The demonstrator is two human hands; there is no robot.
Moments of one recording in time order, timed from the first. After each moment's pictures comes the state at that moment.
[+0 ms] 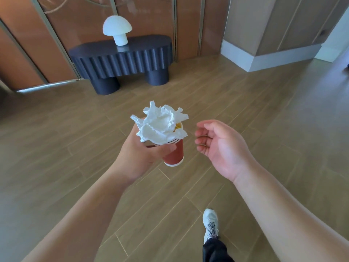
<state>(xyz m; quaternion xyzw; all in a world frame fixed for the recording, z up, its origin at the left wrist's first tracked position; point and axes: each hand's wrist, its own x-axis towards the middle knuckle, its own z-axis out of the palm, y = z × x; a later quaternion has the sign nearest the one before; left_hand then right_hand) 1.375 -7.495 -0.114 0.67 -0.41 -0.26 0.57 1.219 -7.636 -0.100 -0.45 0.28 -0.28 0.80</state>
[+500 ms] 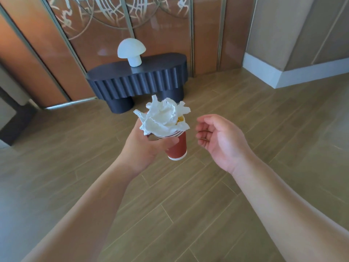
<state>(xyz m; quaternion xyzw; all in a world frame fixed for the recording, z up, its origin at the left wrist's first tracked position) 1.509 -7.780 -0.070 0.70 -0.38 -0.21 0.57 1.373 -7.934 -0.071 -0.46 0.22 -0.26 0.82</state>
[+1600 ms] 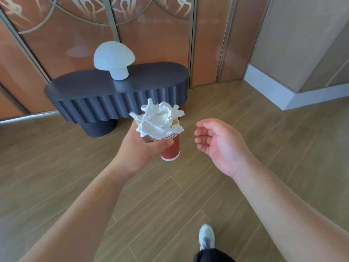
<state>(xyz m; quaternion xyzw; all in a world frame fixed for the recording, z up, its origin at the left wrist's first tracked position) 2.071 -8.120 -0.101 0.67 -0.40 -0.21 0.59 1.916 -8.271 -0.091 -0.50 0.27 -0.25 0.78</state>
